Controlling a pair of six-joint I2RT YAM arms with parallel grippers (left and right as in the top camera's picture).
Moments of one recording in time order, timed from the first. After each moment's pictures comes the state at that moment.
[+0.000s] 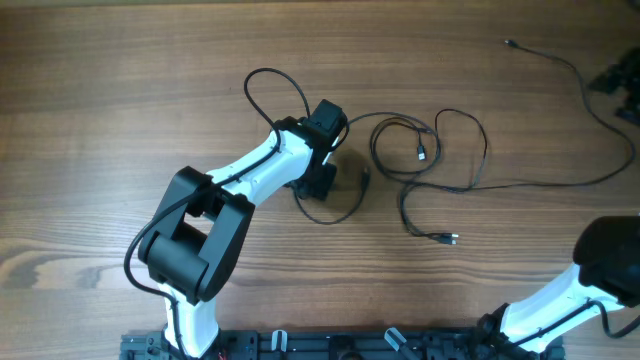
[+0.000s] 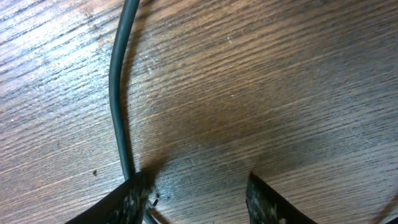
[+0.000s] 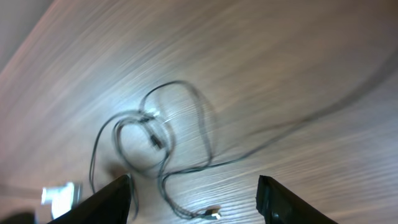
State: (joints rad) left arm -0.57 1.99 1.29 -0.79 -0.03 -0.18; right arm -0.50 1.94 2.22 -1.61 -0.34 0.07
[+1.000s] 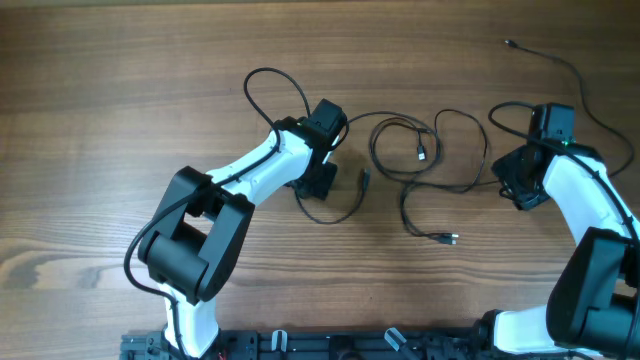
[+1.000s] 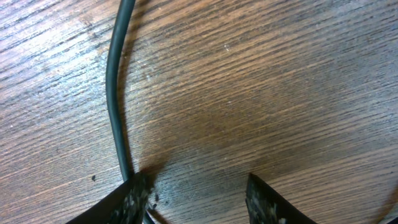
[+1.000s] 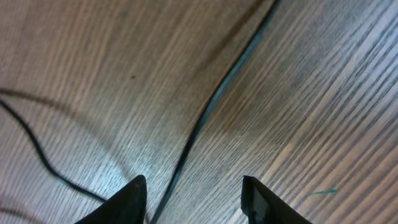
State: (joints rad) left arm -0.57 1.99 1.29 -0.78 -0.03 -0.18; right arm -0.23 1.62 0.92 -0.65 0.11 0.84
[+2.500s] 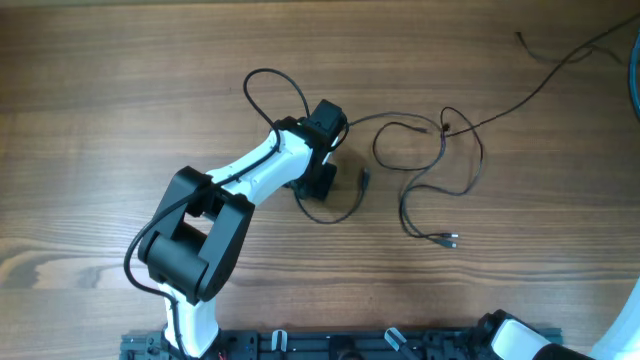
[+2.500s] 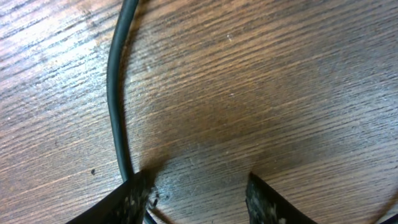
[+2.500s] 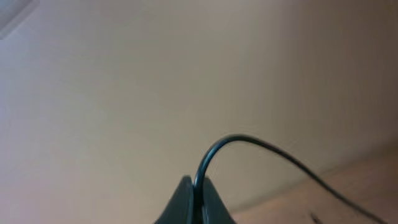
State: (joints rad) left arm -0.57 1.99 1.29 -0.80 -0.03 -0.18; right arm -0.56 1.33 1.50 -0.14 -0.60 0.58
